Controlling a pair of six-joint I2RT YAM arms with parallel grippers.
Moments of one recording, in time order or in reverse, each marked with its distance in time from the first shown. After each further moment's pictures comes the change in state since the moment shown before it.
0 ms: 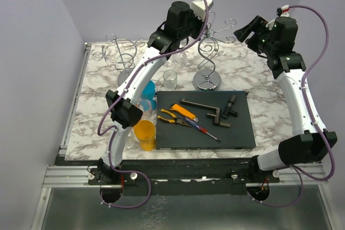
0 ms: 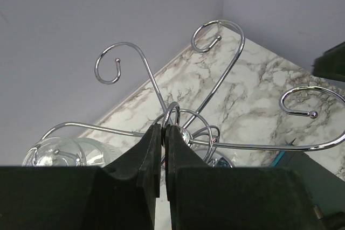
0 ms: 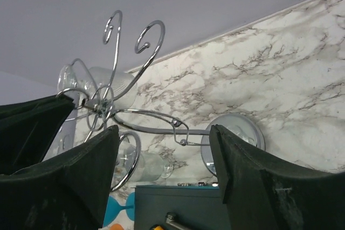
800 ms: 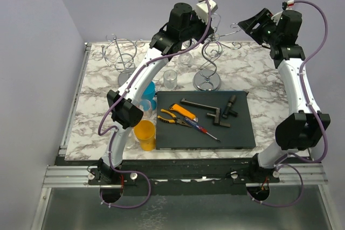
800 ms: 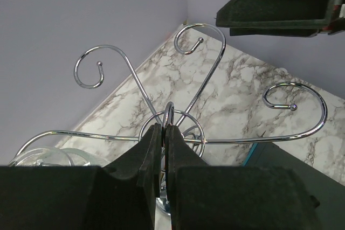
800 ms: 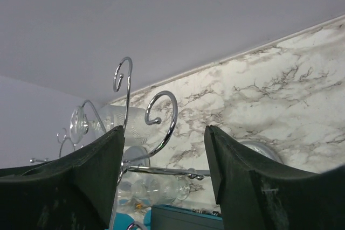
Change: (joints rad) left arm -0.014 0.000 -0.018 0.023 0.123 -0.037; right arm -0.118 0.168 0.068 0.146 -0.191 0.080
